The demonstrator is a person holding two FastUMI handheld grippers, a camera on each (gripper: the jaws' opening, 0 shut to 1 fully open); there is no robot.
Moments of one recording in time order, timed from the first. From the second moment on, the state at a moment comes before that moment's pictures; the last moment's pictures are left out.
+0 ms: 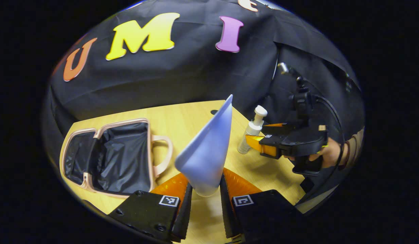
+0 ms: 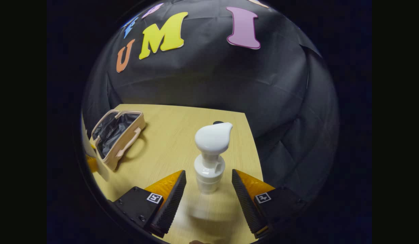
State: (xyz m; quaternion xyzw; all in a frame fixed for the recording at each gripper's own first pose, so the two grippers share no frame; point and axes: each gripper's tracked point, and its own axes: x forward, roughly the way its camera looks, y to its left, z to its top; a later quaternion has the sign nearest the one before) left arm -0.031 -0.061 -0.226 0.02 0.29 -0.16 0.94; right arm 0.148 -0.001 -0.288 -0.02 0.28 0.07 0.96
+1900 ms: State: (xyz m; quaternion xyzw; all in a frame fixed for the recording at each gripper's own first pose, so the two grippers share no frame) left arm 0.071 0.175 -0.356 0.04 0.49 -0.03 0.87; right arm 0.016 0.111 -0.210 -0.02 0.31 0.04 0.95
